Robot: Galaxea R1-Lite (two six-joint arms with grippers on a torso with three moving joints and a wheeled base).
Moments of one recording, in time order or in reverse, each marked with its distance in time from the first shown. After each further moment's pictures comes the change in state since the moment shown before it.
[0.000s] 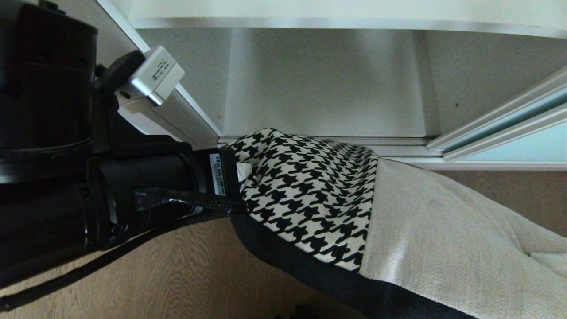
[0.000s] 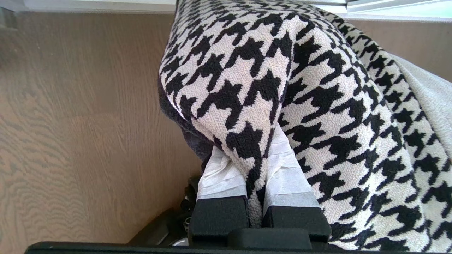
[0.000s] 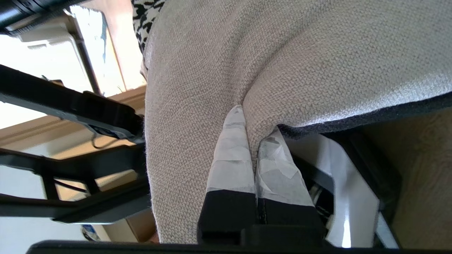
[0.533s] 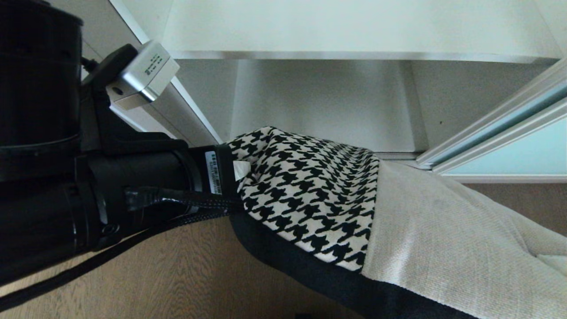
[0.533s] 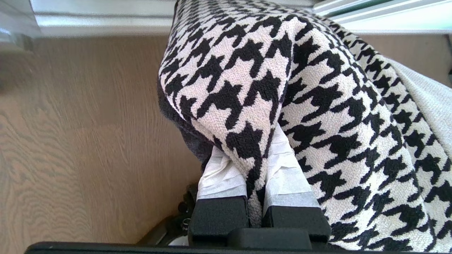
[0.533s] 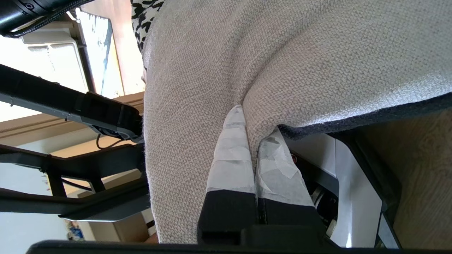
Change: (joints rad) left arm -0.001 -0.009 -0.004 0.000 0.002 0.004; right arm 0.000 -0.011 0.000 0.002 0.001 0.009
